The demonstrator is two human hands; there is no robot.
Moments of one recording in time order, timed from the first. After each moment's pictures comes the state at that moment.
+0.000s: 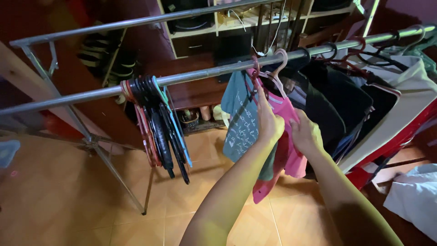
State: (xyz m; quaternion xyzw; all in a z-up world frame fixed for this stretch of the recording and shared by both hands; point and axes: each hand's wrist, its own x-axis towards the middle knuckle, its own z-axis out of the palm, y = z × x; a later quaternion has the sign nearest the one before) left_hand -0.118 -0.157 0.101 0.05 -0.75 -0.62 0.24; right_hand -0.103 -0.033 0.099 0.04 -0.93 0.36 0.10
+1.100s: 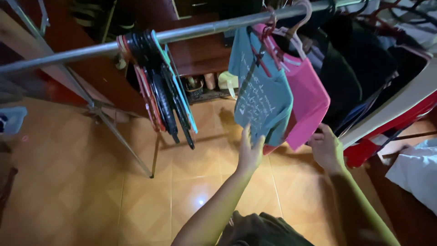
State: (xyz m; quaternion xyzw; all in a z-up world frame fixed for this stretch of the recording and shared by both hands) left_hand 0.027 -0.187 -0.076 0.03 -0.63 -0.76 0.19; right_hand -0.024 0.034 -0.010 -0.05 -0.91 0.41 -0.03
